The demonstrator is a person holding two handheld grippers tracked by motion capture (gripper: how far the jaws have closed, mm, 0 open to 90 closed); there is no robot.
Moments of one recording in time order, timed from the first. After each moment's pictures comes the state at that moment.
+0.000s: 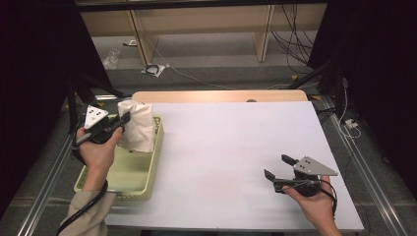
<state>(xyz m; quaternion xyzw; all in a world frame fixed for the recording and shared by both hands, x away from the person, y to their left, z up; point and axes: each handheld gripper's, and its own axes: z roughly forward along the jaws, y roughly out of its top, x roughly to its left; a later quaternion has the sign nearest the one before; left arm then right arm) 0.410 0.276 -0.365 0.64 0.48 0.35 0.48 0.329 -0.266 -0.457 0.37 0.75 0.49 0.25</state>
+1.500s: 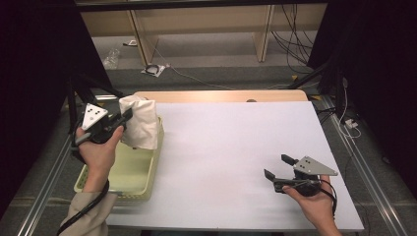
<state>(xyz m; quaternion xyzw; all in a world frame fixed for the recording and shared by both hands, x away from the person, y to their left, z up) 0.401 0.266 -0.349 0.63 0.46 0.36 0.51 0.330 -0.265 -0.457 0.37 0.75 0.50 0.24</state>
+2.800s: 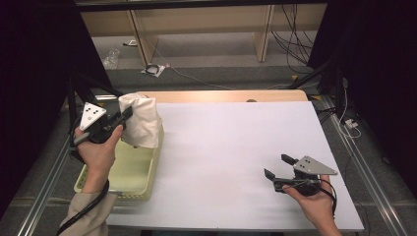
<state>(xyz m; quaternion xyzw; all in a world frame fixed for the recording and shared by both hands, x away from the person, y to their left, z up) 0.396 0.263 -0.341 0.63 0.45 0.36 0.53 0.331 -0.265 -0.458 0.37 0.75 0.50 0.24</state>
